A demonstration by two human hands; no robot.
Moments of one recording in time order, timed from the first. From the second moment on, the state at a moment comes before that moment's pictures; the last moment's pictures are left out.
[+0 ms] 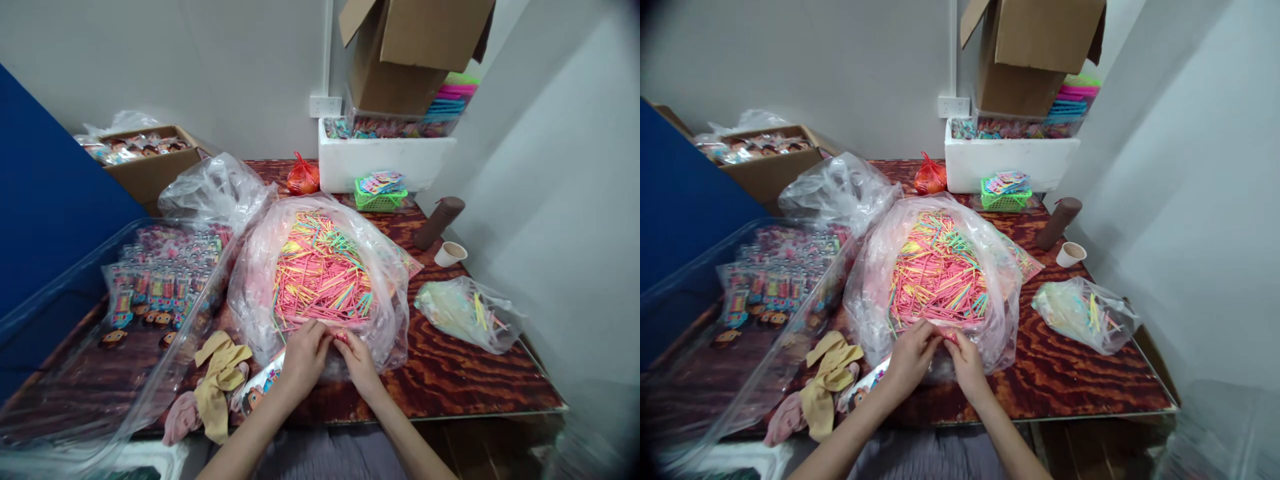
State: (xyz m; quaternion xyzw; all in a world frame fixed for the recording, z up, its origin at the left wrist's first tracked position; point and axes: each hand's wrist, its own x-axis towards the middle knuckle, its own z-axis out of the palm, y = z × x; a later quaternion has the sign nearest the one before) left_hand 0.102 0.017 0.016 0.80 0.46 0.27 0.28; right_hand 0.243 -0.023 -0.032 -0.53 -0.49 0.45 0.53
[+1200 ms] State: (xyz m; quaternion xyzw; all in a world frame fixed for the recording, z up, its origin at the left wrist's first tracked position) left_hand 0.032 -0.012 0.007 0.79 0.55 0.22 0.17; right_hand 0.245 -0.018 -0.033 -0.52 -0.46 0.49 0.52
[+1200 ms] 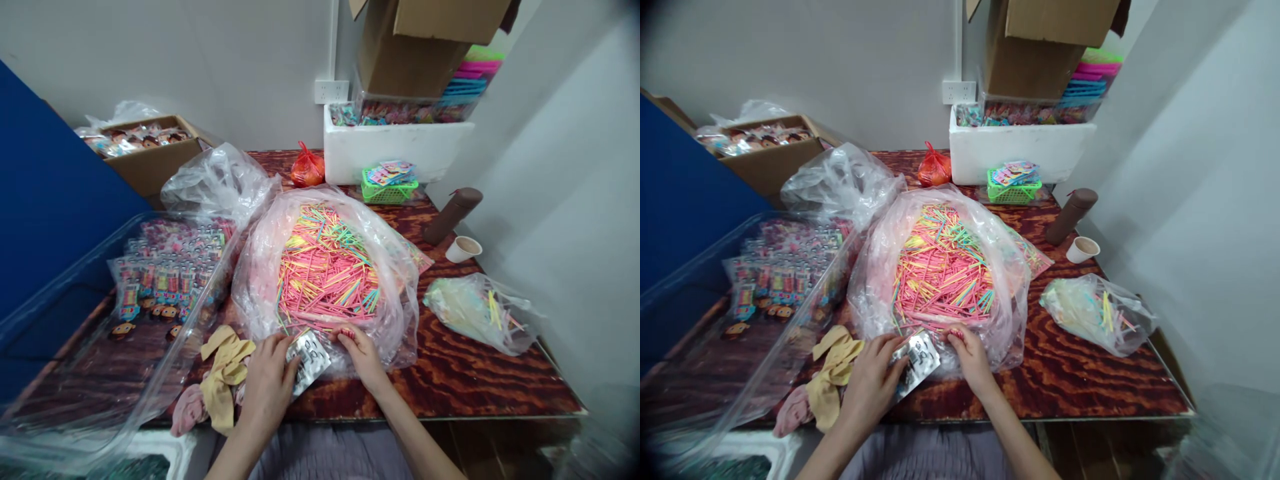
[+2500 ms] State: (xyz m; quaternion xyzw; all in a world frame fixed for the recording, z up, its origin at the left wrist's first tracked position) left_hand 0.008 -0.005 0.026 0.30 0.59 0.52 0.55; right_hand 0.244 -0.021 -0.038 -0.53 -0.48 0.47 0.52
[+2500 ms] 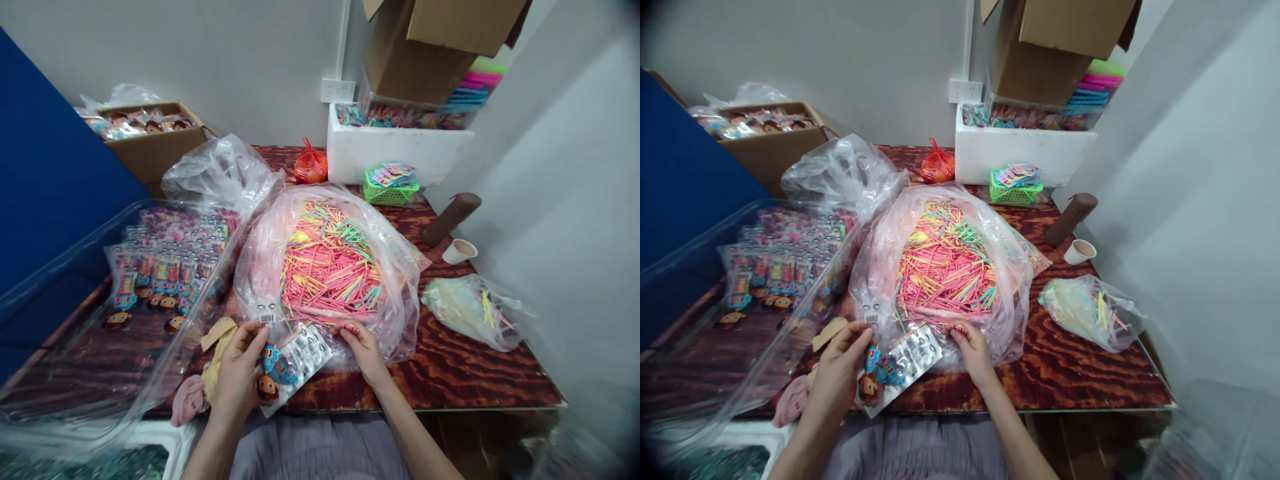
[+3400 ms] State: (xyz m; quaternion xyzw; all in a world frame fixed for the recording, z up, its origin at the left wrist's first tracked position) left_hand 0.033 -0.018 0.036 0.59 0.50 0.40 0.49; right_hand 0.239 0.013 0.043 -0.50 -0.43 0.45 0.60
